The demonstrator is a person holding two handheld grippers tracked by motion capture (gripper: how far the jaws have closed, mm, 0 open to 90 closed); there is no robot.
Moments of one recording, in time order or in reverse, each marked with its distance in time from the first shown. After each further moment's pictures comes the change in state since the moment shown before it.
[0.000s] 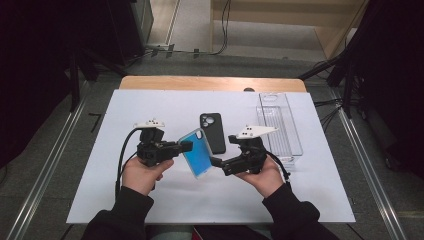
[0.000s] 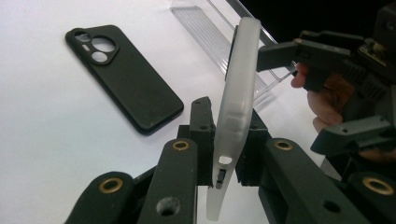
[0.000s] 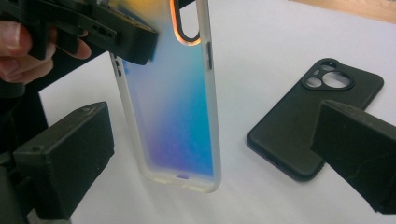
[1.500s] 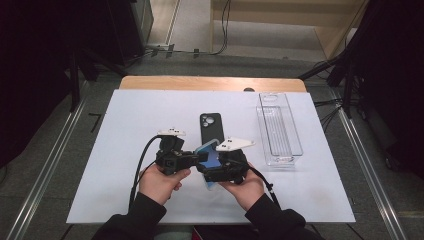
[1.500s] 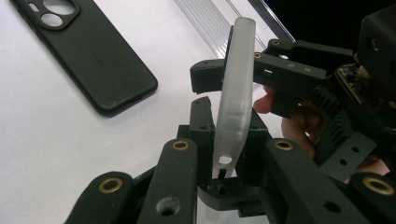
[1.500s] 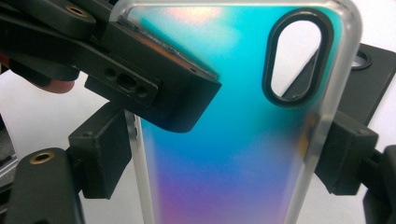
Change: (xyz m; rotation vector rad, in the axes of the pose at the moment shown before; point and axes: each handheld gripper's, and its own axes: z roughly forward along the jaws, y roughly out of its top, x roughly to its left) left arm -0.030 -0.012 0.033 0.087 0.004 -0.017; right arm 0.036 -0.015 0.037 0.047 -0.133 -0.004
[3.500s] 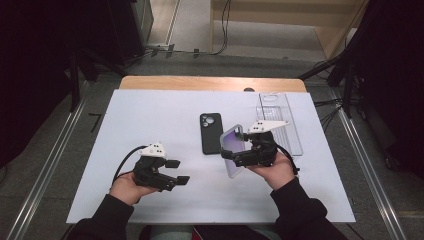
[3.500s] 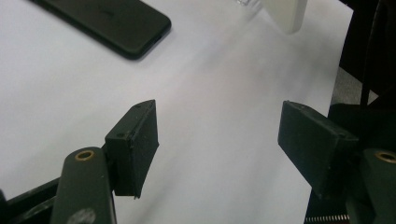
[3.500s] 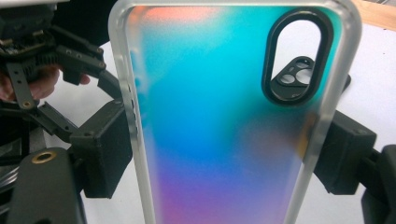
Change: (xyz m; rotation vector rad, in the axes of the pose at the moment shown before) left arm 0.056 -0.045 -0.025 0.121 -0.063 0.337; right arm -0.068 0.014 -0.046 -0.033 0.132 -0.008
